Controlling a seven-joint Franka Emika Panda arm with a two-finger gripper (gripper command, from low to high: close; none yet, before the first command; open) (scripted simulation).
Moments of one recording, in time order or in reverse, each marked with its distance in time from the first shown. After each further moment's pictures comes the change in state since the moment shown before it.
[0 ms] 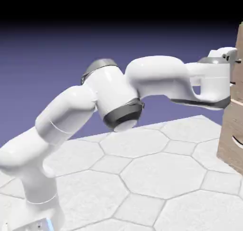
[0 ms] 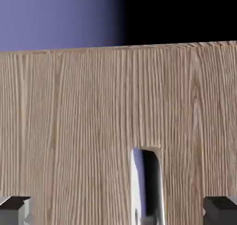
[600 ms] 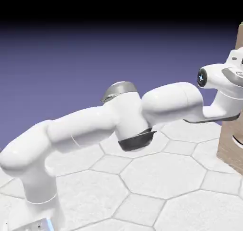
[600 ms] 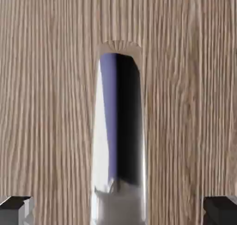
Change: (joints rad) arm 0.178 0.227 0.022 0.312 0.320 0.047 -0.519
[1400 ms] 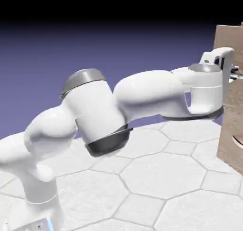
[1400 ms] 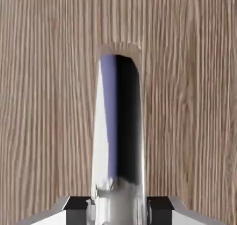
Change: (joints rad) arm -0.689 -0.169 0.424 -0.869 -0.381 -0.259 0.435
